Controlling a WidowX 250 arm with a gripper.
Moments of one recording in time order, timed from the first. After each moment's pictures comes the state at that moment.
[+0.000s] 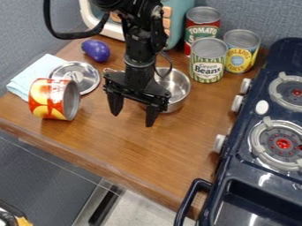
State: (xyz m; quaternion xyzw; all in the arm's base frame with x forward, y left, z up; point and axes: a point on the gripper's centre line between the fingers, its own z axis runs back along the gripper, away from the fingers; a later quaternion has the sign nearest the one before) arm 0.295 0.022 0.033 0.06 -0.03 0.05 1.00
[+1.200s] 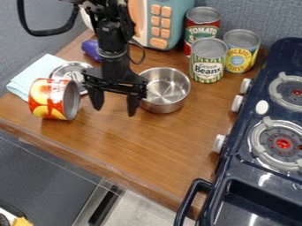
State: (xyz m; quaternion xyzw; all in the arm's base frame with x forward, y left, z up) arm 0.297 0.058 0.033 0.03 -0.03 0.11 0.99
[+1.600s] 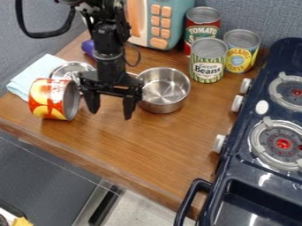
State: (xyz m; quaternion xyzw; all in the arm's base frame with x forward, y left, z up) arm 0.289 0.068 0.025 0.02 0.00 0.13 0.99
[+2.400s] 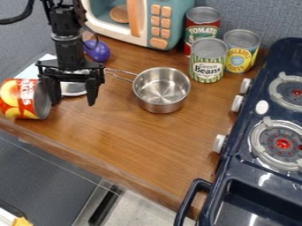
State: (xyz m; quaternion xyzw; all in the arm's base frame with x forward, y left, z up) arm 0.275 0.128 0.039 0.02 0.06 0.22 0.97
